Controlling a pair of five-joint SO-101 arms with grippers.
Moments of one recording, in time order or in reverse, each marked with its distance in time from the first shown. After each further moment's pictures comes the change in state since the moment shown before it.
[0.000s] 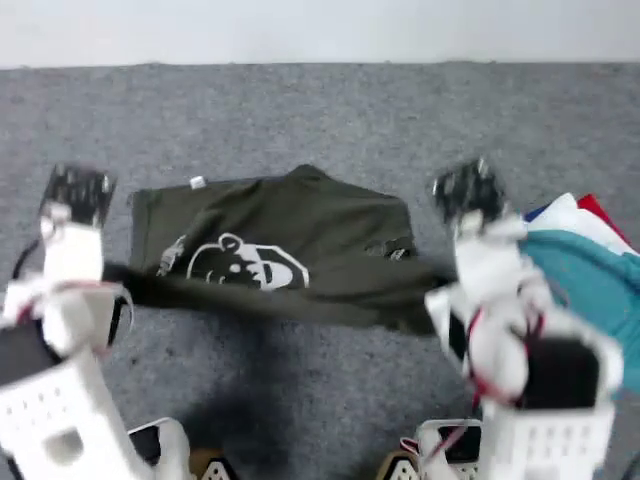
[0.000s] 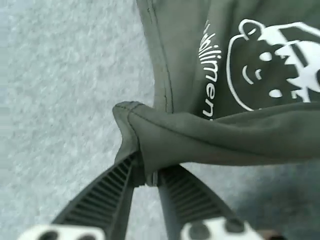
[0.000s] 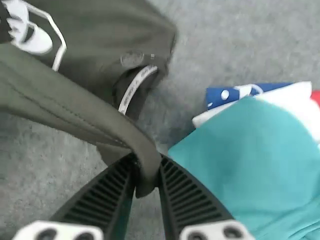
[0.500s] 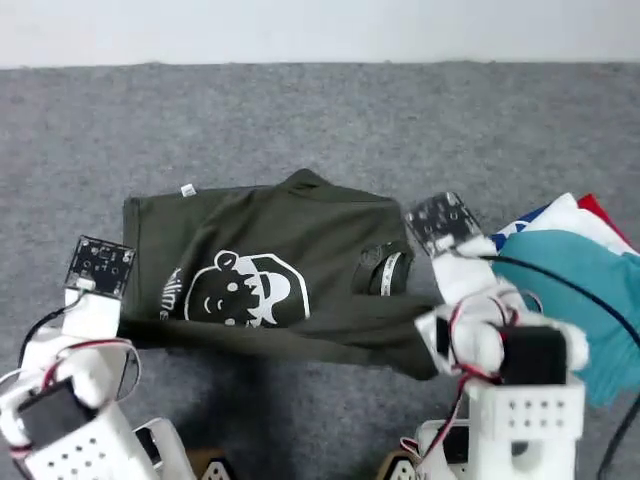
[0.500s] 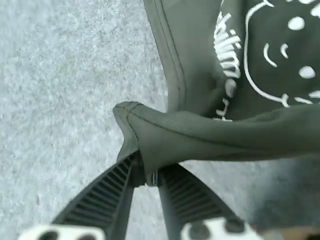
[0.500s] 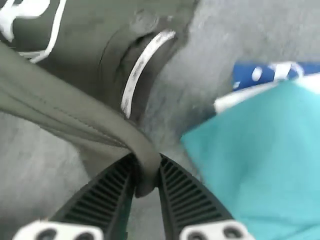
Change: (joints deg) left arm -6.2 -14.0 25.0 -11.1 -8.8; right arm 0.0 6.9 9.9 -7.6 2.4
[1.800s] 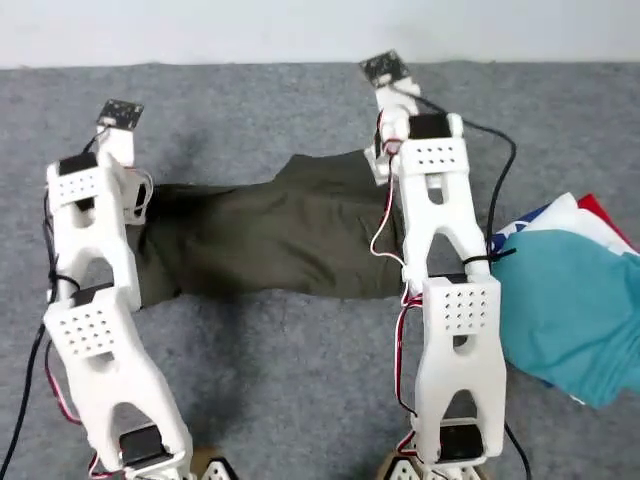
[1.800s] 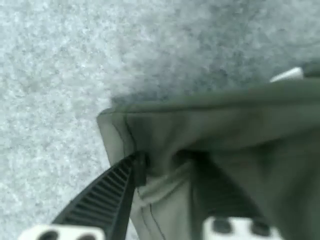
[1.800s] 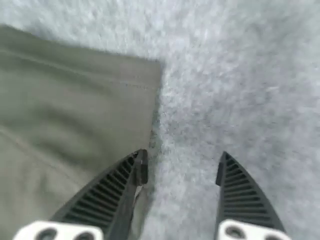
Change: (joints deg) left arm 13.5 113.0 -83.7 -15.3 15.6; right arm -3.6 104.3 -91.5 -13.3 -8.6
